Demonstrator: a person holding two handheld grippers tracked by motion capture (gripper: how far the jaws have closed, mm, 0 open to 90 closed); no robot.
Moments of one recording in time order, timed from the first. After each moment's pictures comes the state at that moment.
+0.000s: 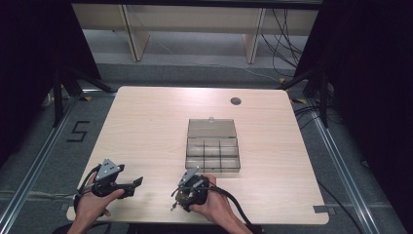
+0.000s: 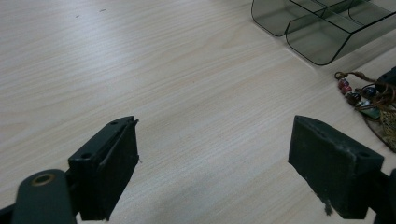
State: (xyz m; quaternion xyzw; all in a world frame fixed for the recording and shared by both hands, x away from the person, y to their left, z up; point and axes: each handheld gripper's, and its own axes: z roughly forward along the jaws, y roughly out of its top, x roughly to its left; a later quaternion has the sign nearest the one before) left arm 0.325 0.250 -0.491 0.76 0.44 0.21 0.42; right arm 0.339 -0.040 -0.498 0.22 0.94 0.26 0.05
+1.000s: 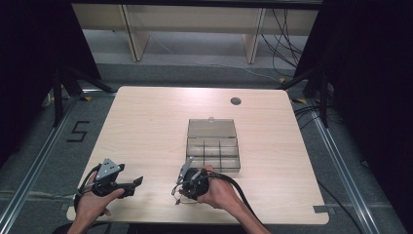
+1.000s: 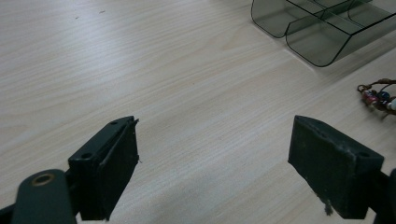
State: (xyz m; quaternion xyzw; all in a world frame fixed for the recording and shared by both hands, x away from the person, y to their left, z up) left arm 0.327 0.250 -0.491 0.76 0.44 0.21 0.42; right arm 0.354 -0.040 -0.462 0.12 0.98 0.18 0.02
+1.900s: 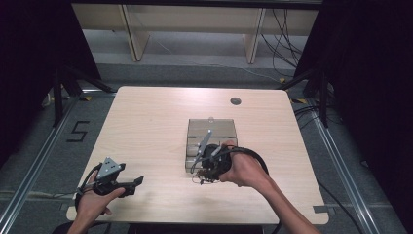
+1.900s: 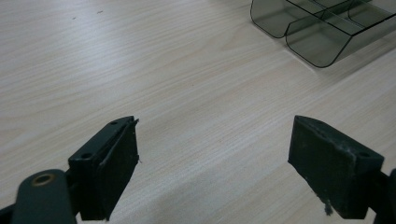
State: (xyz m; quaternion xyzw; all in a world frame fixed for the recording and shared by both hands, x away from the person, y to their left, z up) left arm 0.329 0.248 -0.491 0.76 0.45 0.20 0.42; right arm 0.370 -0.087 -0.368 0.12 0.98 0.14 0.04
